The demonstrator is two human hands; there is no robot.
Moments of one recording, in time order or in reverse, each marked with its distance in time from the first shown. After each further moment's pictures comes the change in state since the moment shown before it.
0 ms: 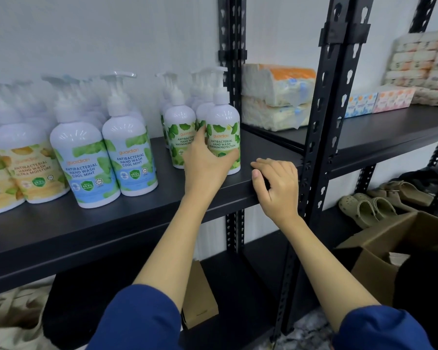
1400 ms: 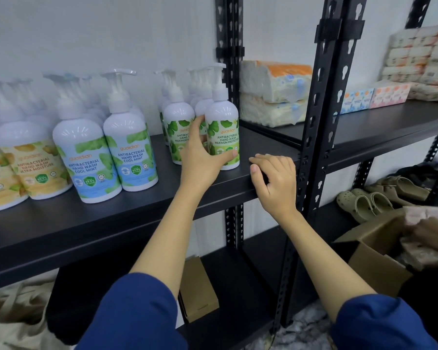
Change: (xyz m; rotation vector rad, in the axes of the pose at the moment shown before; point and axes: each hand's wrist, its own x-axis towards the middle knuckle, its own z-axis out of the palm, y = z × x) left_hand 0.000 -0.007 -0.009 -0.094 -0.105 -0.012; right_hand 0.000 -0.003 -0.002 0.010 -0.009 0.030
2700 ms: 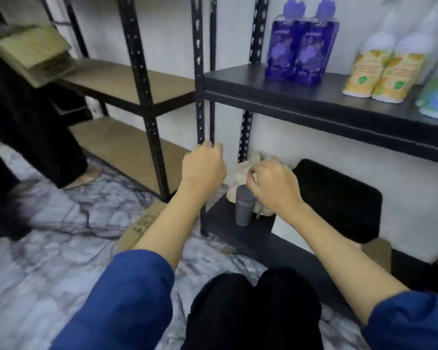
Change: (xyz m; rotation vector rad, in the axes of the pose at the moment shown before) left_hand -0.364 -0.003 -0.351 1.454 0.366 -0.614; right_hand -0.162 -0.438 -0.009 0.617 -0.777 -0.557
